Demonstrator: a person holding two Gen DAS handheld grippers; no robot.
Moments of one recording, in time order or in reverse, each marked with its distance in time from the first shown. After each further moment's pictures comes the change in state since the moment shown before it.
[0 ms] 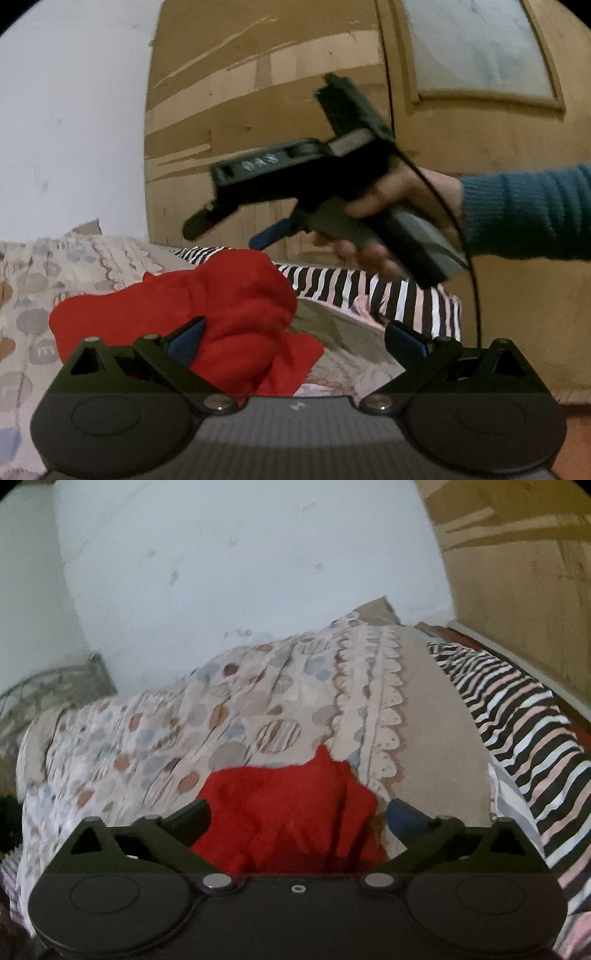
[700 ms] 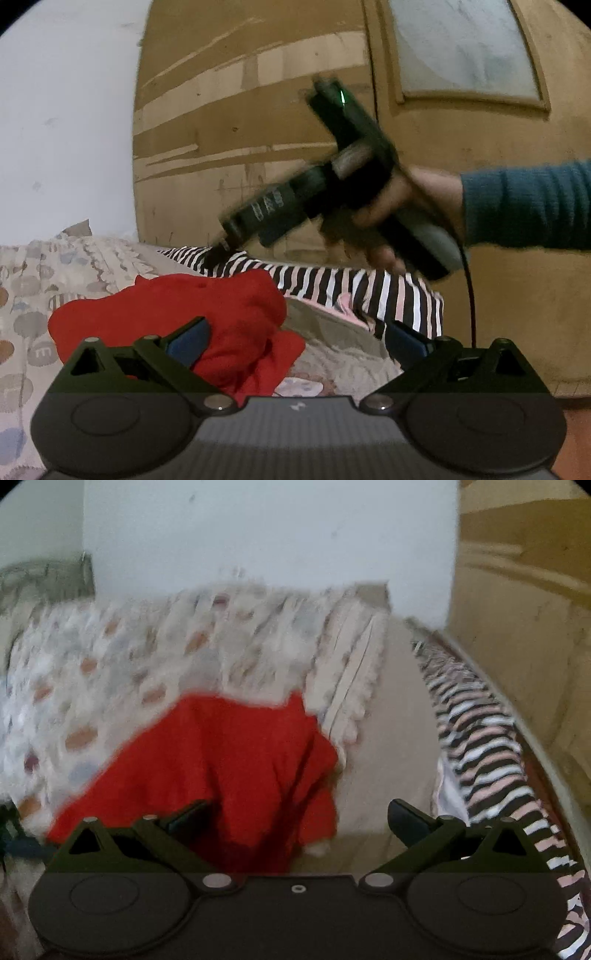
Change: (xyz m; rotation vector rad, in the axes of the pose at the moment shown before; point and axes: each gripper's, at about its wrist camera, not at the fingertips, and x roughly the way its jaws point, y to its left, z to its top) left arm -0.015 -0.012 0.005 0.047 0.023 -0.034; right arm -0.018 0.025 -0.015 -0.203 0.066 -0.160
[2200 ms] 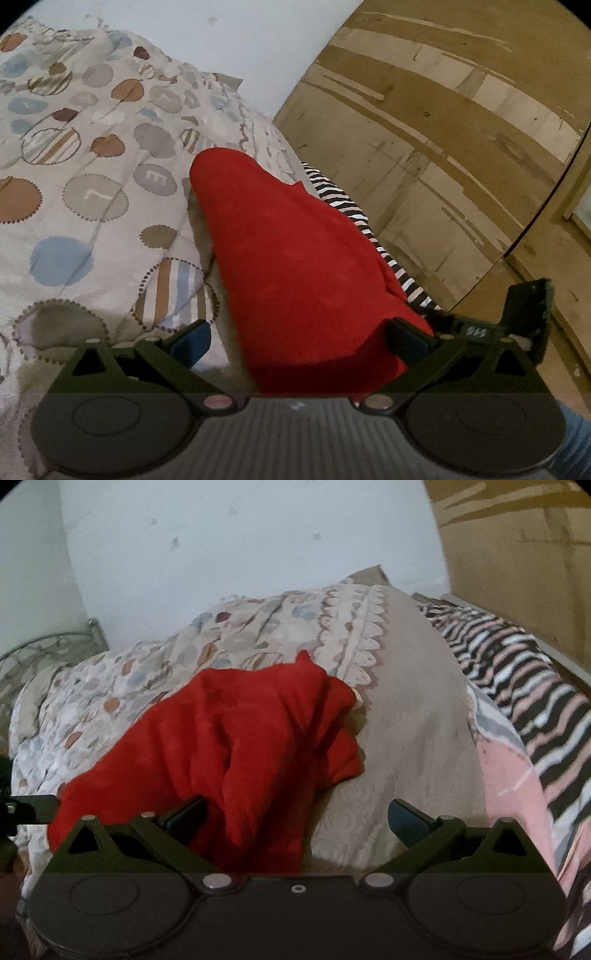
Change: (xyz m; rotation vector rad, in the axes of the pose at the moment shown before) left arm -0.012 0.126 -0.033 -0.765 0.159 0.168; right arm 0.029 -0.036 -0.071 0.183 -0.025 0.143
